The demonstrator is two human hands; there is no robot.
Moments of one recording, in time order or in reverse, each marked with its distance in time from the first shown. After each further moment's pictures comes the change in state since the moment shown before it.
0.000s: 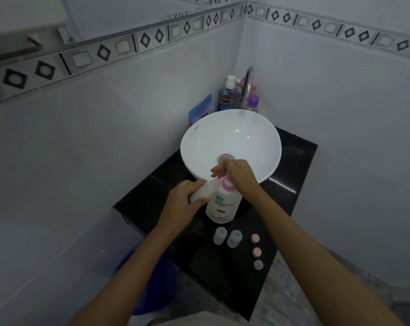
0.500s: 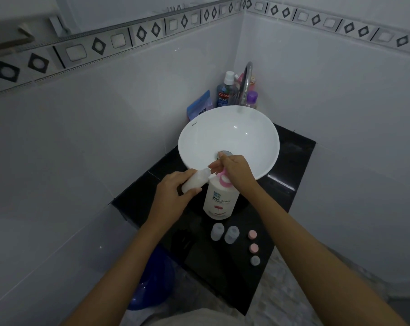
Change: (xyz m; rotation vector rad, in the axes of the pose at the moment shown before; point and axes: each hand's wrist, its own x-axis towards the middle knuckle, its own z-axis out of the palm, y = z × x) left_hand 0.000 -0.002 -0.011 0.000 0.105 0.029; right_hand -0.001 0.000 0.000 -0.041 0.015 0.018
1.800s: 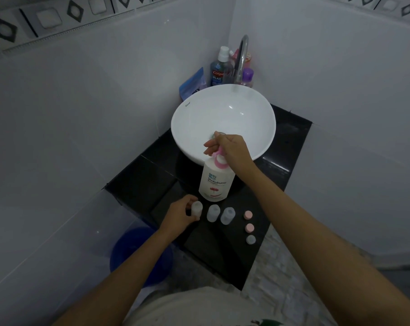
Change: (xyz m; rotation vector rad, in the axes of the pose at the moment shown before) left_hand -0.050 -0.102 0.073 0.046 -0.384 -0.350; right_hand -0.007 -0.002 -0.001 0.142 0.022 -0.052
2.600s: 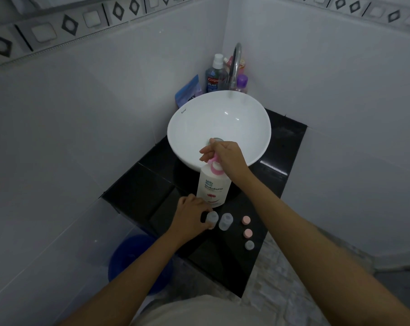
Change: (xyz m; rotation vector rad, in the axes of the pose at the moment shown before) left_hand 0.003 0.045 0.007 0.573 0.030 0.357; right_hand 0.000 0.000 0.001 0.035 -0.008 0.032
